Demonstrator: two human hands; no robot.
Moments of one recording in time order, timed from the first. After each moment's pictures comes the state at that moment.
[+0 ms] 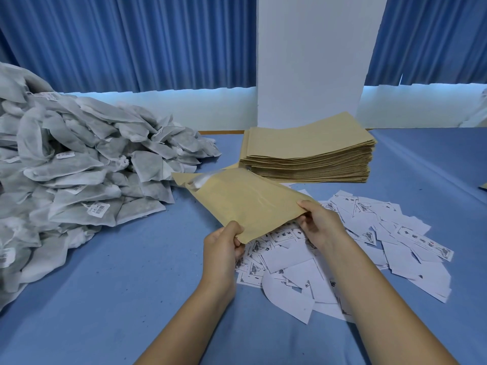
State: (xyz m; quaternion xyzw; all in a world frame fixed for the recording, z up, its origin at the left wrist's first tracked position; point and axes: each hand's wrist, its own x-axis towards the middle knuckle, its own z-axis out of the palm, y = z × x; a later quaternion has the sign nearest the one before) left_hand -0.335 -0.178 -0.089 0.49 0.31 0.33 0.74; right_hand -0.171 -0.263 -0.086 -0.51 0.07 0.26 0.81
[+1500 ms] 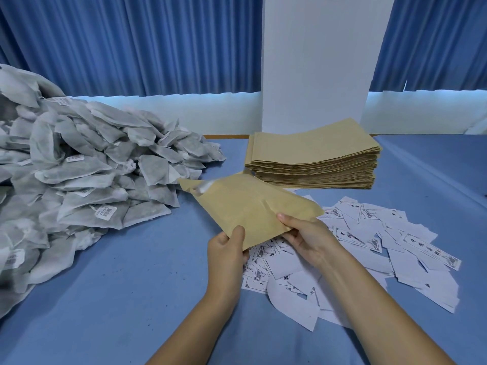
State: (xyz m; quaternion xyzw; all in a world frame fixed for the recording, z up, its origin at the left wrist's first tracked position) left_hand -0.336 -0.178 -0.093 0.54 0.30 0.36 0.70; right_hand -0.197 -0.253 -0.091 -0.48 -0.06 0.35 0.80
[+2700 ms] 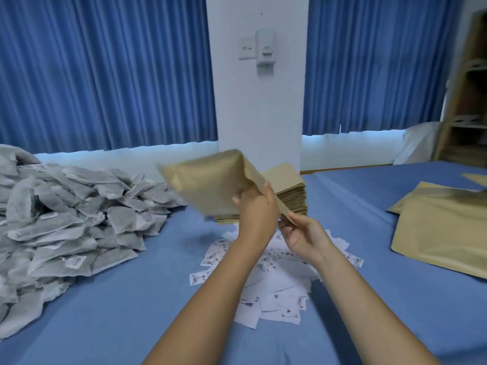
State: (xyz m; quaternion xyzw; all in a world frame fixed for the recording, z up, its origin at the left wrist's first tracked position) left_hand -0.271 -0.286 0.040 0.76 0.16 0.44 0.46; right_hand -0.178 -0.366 -0.024 -0.29 -0.10 0.38 0.88
